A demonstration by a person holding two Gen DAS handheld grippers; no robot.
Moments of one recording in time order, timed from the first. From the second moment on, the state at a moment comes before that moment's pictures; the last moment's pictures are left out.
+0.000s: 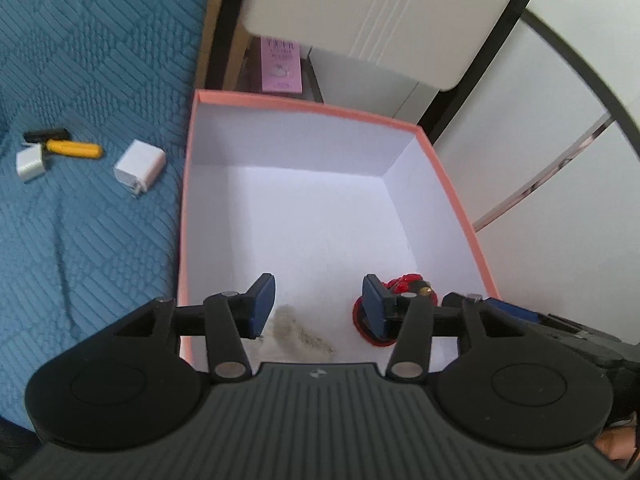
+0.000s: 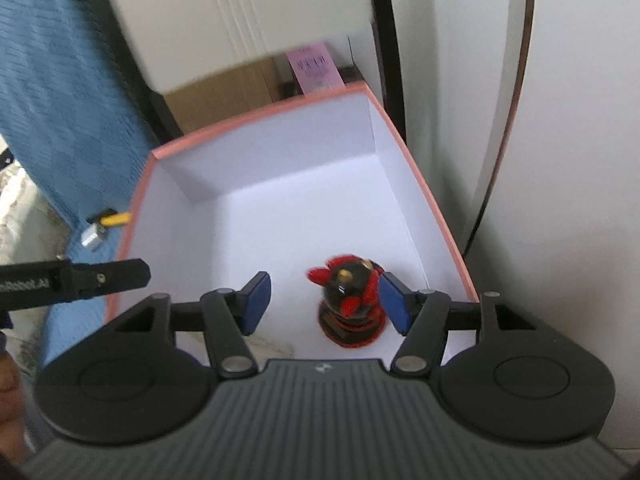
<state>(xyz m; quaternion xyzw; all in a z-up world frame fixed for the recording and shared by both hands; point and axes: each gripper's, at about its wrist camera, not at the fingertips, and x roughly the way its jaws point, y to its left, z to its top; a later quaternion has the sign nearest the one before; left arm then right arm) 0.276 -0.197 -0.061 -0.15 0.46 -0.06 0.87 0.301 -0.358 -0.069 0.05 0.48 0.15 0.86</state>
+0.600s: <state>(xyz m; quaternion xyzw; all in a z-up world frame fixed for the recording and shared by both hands) 0.170 -0.131 0.028 -0.14 0.38 -0.05 0.91 0.204 -0.321 0.042 0.06 0.38 0.20 0.90</state>
